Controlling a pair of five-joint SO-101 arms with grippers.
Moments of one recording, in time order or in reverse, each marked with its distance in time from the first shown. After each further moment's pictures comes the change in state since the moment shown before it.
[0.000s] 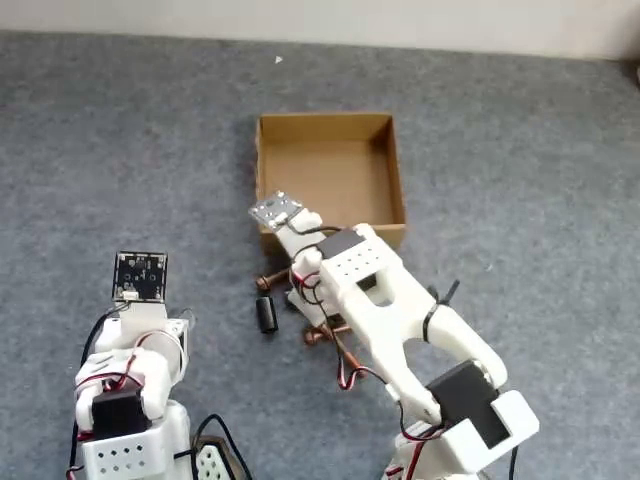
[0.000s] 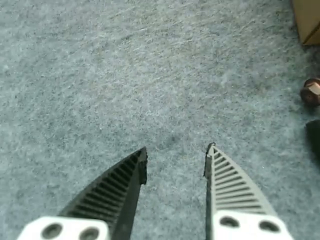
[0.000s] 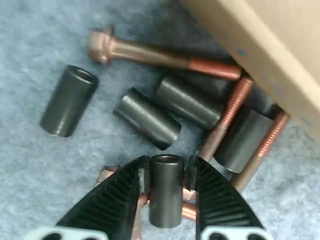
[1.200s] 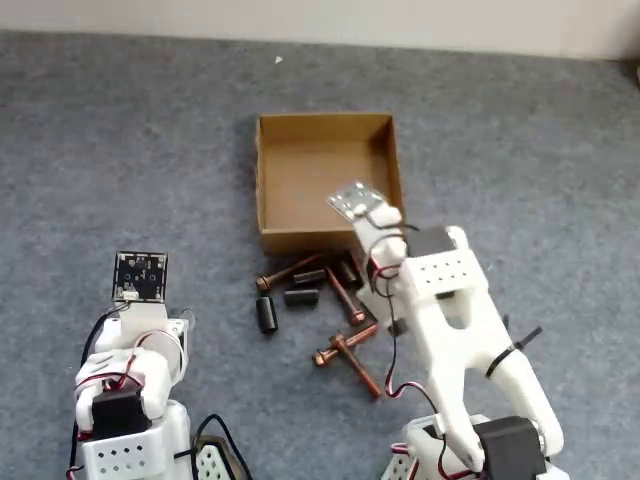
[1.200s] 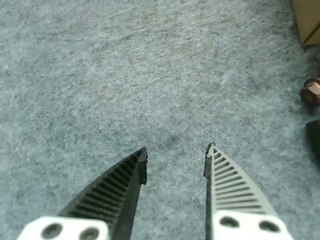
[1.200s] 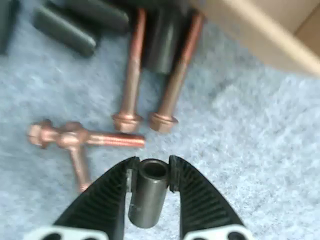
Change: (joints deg) left arm 0.0 0.0 0.0 0.0 0.0; right arm 18.1 -18.2 8.5 10.5 11.7
